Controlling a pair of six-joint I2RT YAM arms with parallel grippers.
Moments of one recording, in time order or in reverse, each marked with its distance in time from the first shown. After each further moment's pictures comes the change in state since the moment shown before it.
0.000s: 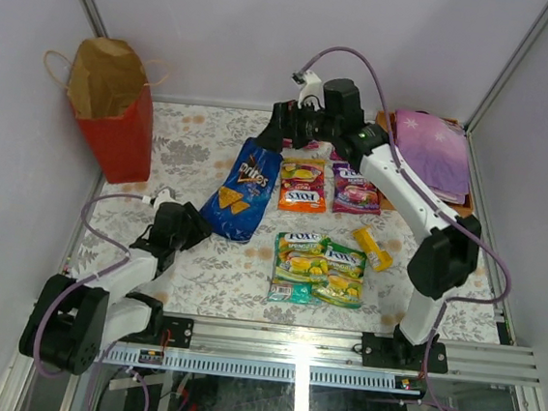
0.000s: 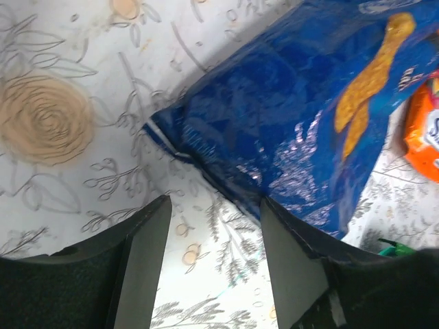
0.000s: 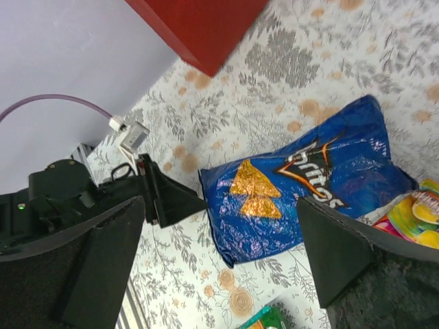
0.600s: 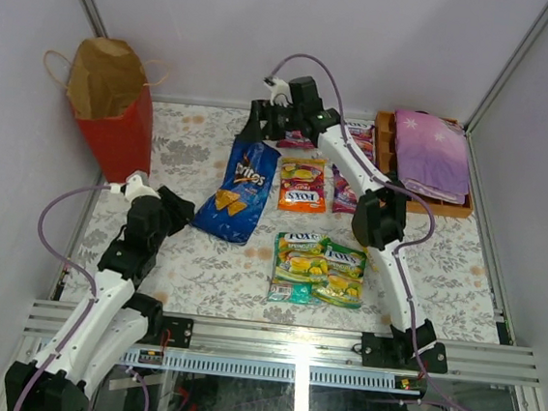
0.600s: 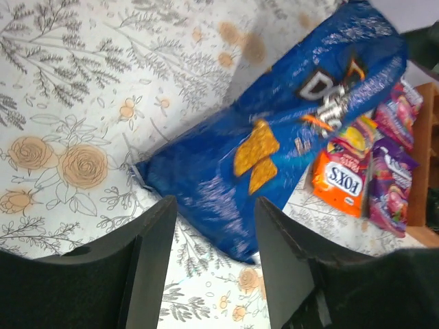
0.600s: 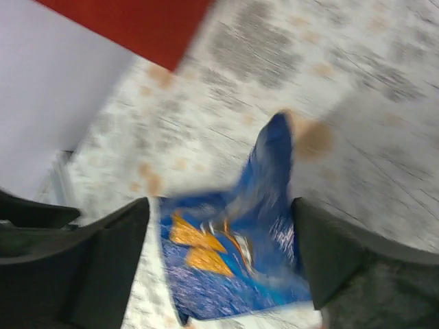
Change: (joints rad) left arm 0.011 -0.429 0.191 -0.359 -0.139 0.038; right arm 0.010 0.606 0.681 -0.163 -0.130 0.037
